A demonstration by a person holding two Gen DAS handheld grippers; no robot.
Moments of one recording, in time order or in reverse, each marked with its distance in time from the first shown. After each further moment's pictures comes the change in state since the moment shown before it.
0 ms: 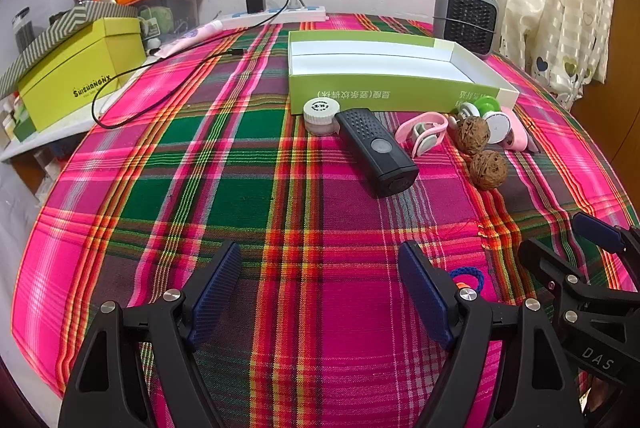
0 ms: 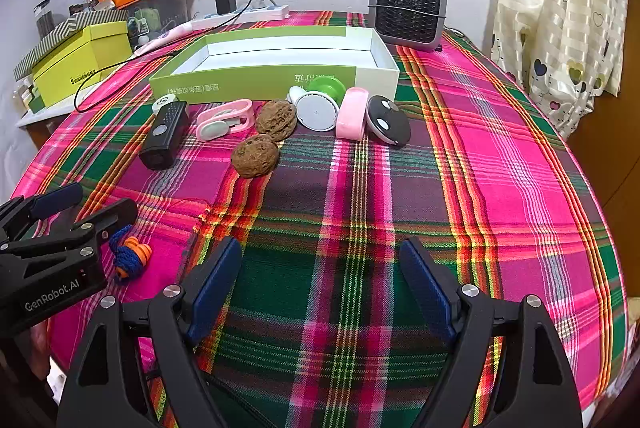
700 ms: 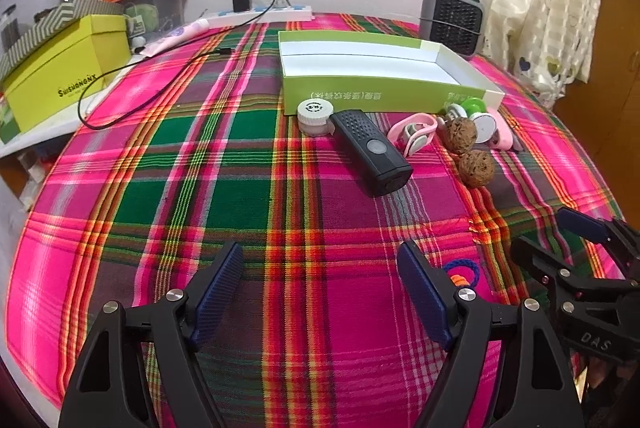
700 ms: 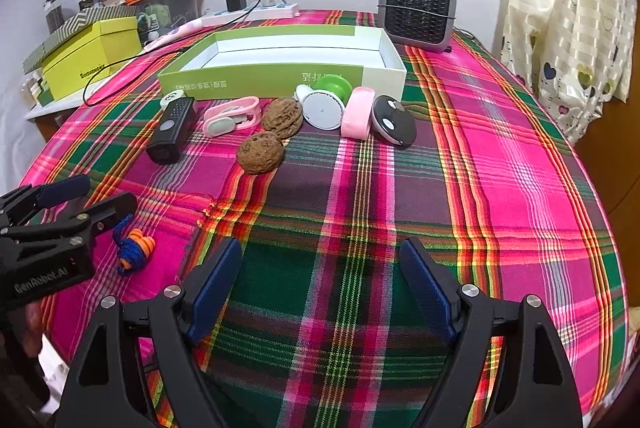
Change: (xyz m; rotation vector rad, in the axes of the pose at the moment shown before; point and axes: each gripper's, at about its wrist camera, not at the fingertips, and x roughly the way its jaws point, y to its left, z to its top) left arm -0.004 0.013 0.001 0.012 0.010 -0.082; right arm 0.000 -0.006 0.001 -0.031 0.007 0.037
